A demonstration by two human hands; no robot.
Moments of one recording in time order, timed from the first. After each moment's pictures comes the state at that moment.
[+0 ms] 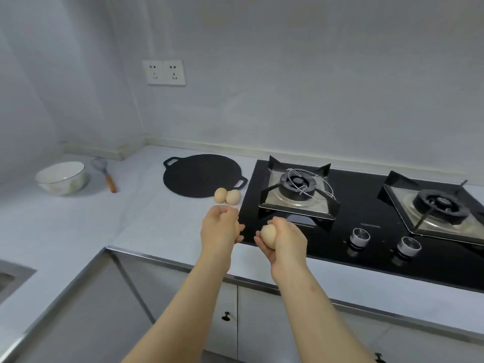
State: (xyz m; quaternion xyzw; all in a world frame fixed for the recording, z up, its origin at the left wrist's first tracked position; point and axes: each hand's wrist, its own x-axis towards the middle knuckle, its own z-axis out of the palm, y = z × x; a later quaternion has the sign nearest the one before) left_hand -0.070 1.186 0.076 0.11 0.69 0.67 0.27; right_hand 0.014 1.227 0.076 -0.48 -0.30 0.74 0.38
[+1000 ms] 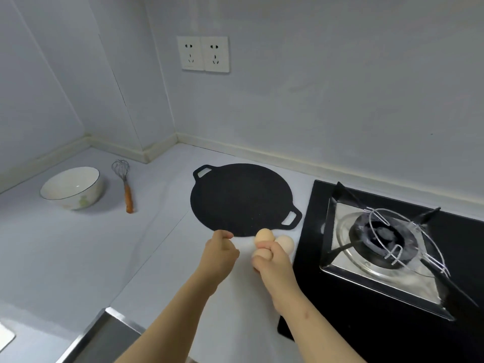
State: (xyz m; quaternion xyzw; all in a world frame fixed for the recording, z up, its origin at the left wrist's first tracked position) left_hand -0.277 1.274 -0.001 0.17 0.85 0.42 0.28; right_hand -0.180 1.339 -0.005 -0.42 -0.64 0.63 0.12
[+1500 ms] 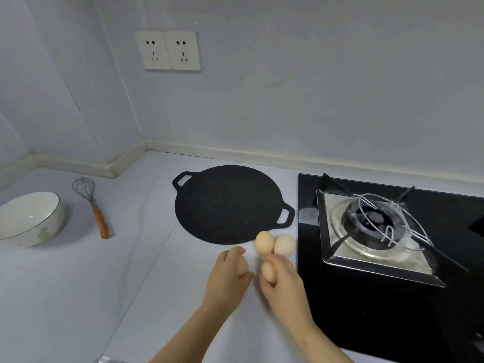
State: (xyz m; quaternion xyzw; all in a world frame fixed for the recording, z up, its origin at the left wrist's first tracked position) left_hand -0.293 1.264 -0.035 0.39 0.84 0.28 0.25; right_hand -0.178 1.321 -0.044 -0.41 -0.81 0.37 0.21
